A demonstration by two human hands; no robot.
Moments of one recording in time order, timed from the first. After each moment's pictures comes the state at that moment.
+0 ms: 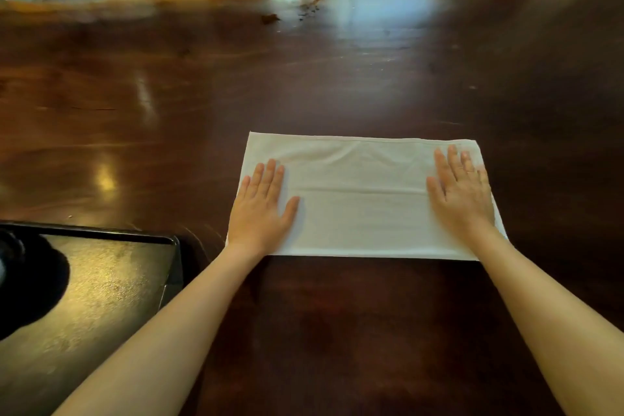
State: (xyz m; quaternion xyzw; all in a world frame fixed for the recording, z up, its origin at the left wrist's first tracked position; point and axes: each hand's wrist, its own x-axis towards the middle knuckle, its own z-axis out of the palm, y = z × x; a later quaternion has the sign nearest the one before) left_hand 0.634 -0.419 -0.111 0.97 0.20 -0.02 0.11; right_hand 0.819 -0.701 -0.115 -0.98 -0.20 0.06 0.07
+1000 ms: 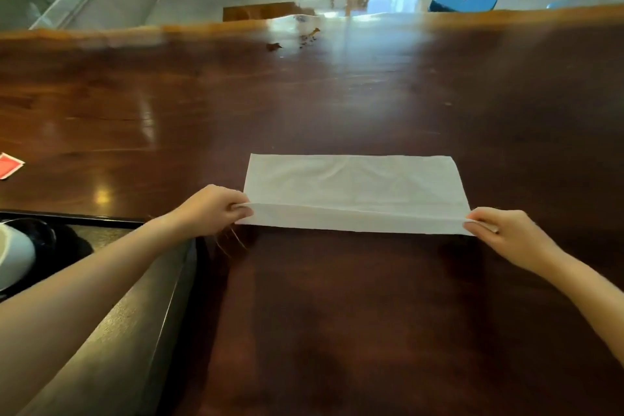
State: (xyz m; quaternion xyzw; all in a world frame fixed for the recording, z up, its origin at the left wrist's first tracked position) left_hand 0.583 -0.360 -0.025 0.96 0.09 -0.12 0.24; right_hand 0.767 -0.800 -0.030 -0.92 -0.27 0.16 0.22
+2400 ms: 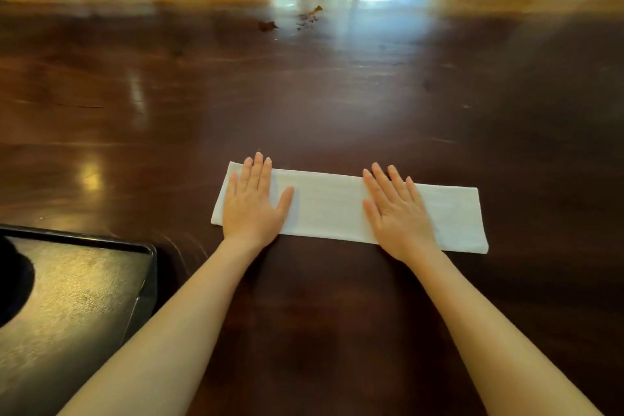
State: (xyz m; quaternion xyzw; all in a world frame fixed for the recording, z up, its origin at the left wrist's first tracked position) left_hand 0.668 -0.420 -0.120 0.96 0.28 0.00 0.10; right_hand 0.784 -0.641 -0.114 -0.93 -0.35 0.07 0.05
